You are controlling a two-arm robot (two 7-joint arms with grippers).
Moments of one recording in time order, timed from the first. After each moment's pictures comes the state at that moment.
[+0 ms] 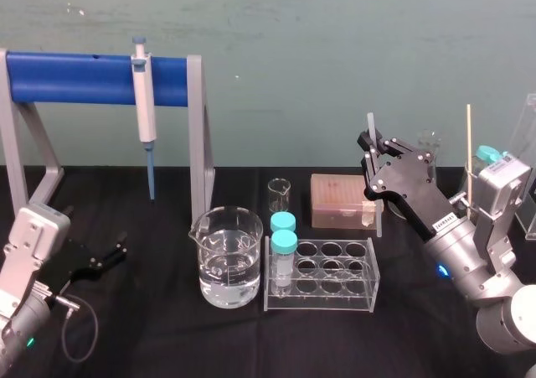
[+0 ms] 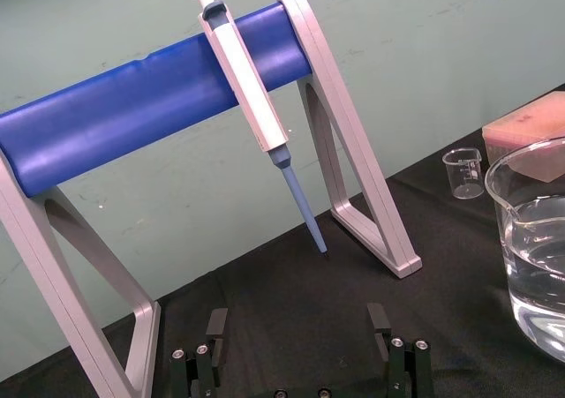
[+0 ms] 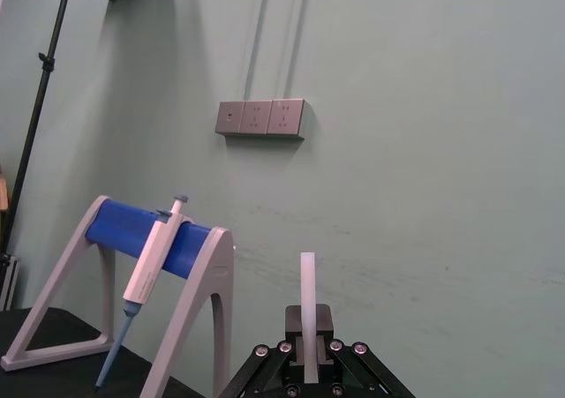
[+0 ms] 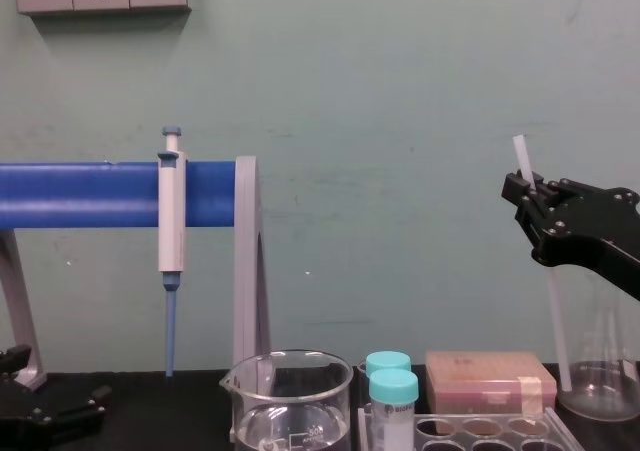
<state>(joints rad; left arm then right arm) -0.20 0.60 0.45 -1.41 -0.25 -0.12 0.03 0.36 0.25 -0.24 -1.18 0.26 -0.56 0.42</state>
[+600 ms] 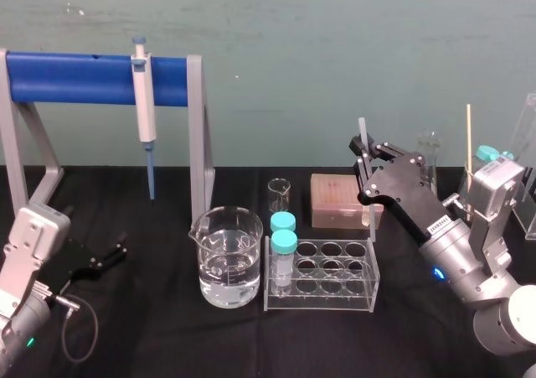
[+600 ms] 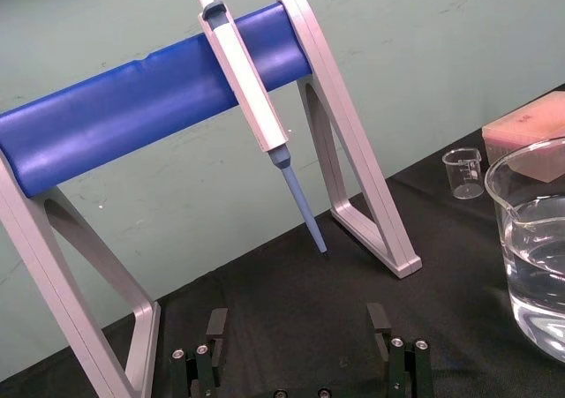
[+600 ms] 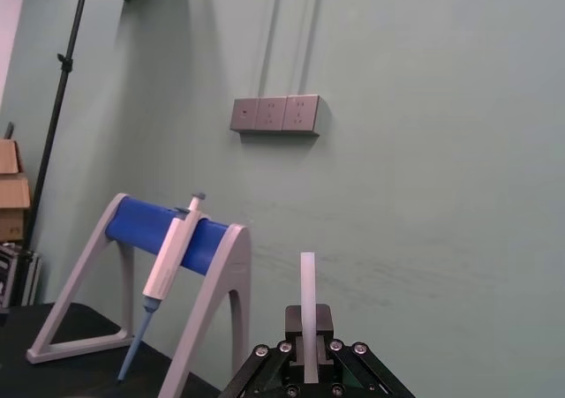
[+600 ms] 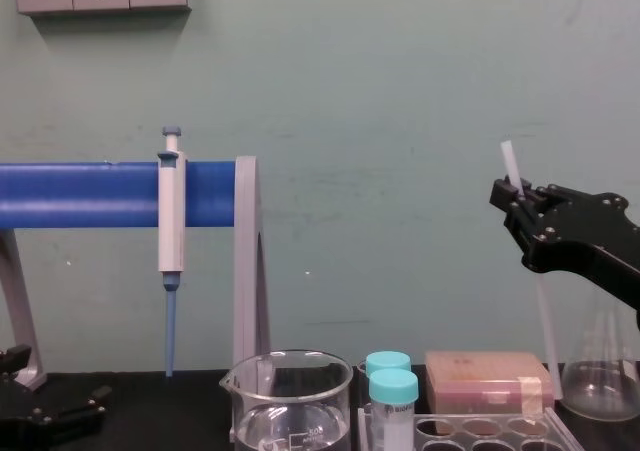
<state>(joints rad) -0.20 0.60 0.45 -1.41 -0.25 -0.12 0.03 0.36 0.25 -0.24 -1.19 0.27 -0.55 0.46</state>
